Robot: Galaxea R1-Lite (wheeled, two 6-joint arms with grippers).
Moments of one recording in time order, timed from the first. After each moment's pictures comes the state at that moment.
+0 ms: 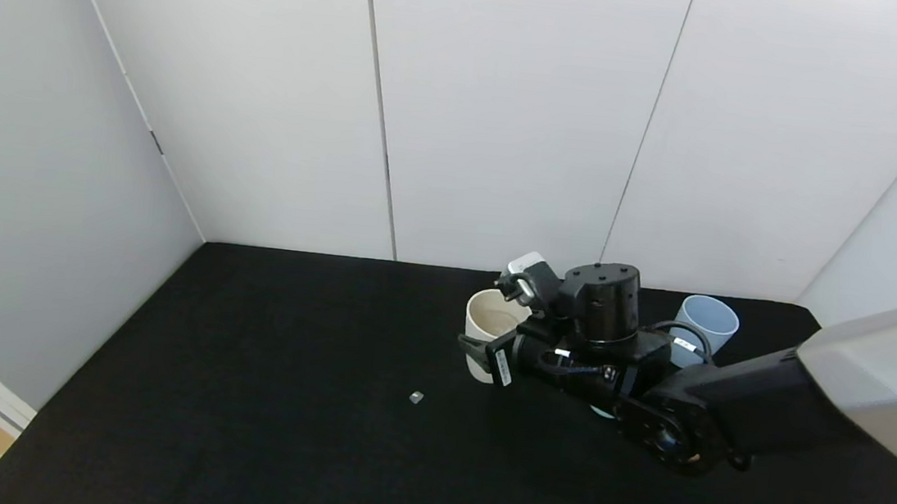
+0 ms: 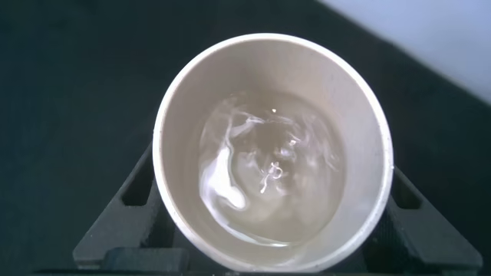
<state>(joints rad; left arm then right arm) 0.00 0.00 0.00 -0.01 0.00 0.00 0.62 2.15 -1.21 -0.62 0.04 -0.11</state>
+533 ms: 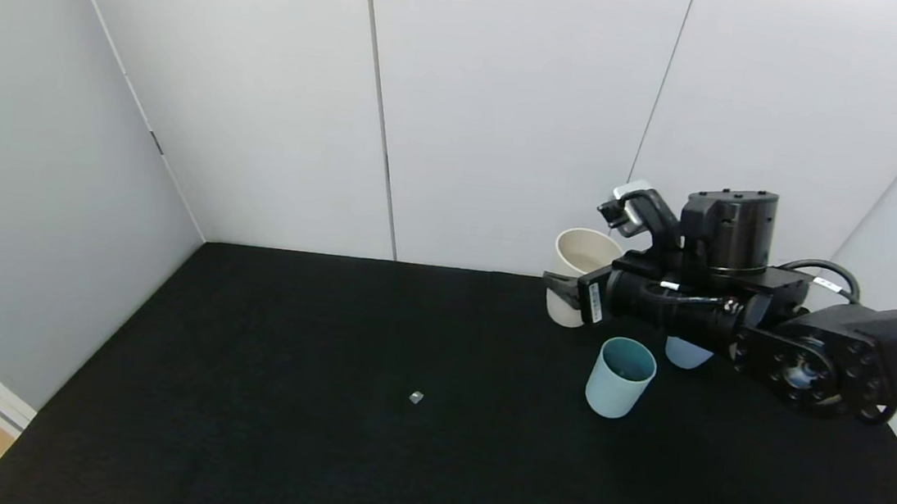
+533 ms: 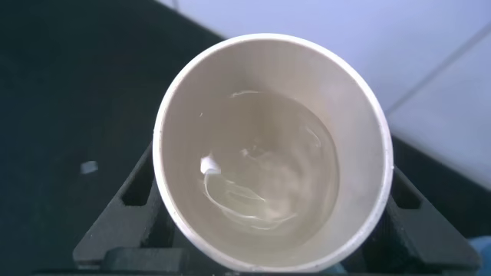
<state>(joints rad) 0.00 0.00 0.00 -0.01 0.00 0.00 0.44 1.94 -1.21 -0.47 0.05 -0.16</state>
